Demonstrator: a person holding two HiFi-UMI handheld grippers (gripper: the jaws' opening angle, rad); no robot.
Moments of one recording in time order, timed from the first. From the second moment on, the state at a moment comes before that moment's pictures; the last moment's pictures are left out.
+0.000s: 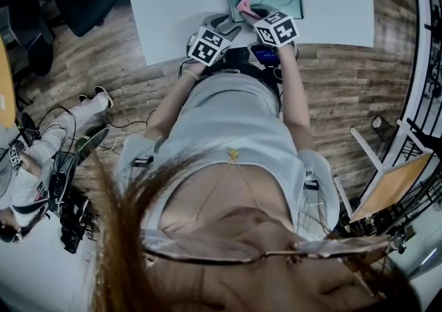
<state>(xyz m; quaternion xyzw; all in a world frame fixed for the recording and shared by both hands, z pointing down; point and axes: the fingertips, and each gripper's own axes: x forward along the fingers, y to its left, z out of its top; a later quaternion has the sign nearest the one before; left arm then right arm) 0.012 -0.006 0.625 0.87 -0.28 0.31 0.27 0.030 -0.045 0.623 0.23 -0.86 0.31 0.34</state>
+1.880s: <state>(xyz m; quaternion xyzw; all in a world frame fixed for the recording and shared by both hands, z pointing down) 0.049 -0.048 0.495 0.93 -0.29 0.16 0.15 0.083 -0.063 0.490 0.32 -0.93 0.06 0.16</state>
